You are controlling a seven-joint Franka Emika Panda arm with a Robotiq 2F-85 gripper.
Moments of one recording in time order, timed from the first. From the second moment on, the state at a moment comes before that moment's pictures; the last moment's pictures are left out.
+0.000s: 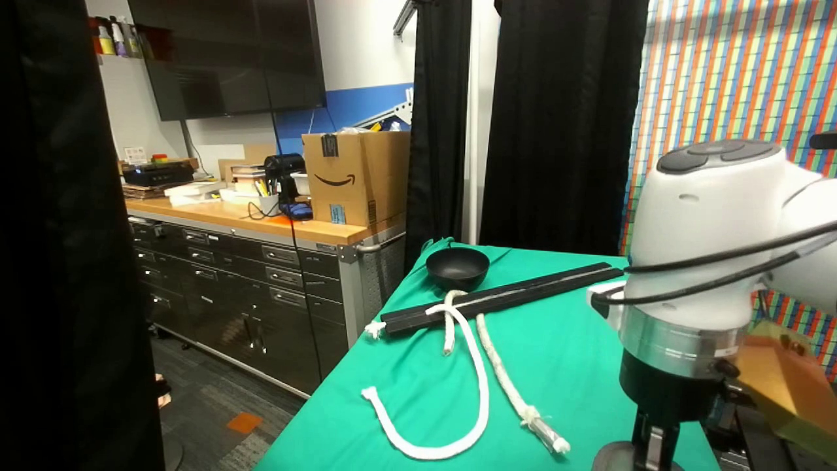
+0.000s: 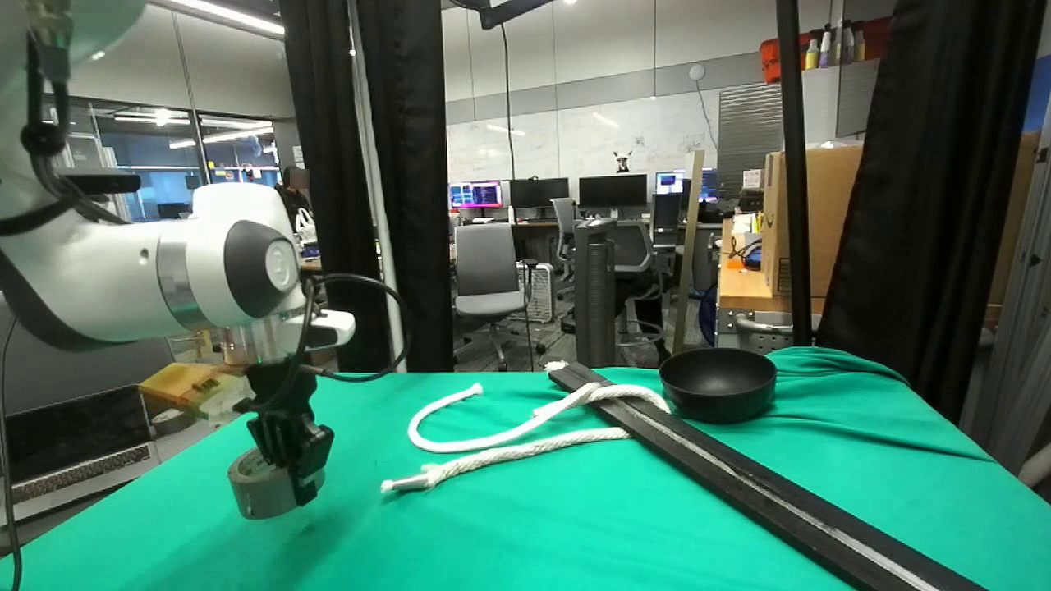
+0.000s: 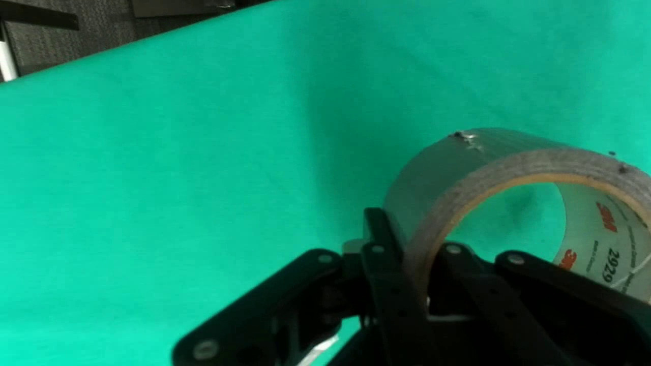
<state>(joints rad) 0.37 0.02 0.26 -2.59 -0.11 2.57 0.74</state>
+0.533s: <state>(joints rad) 0.27 -0.28 0.27 -2.52 -0.17 2.29 0.71</state>
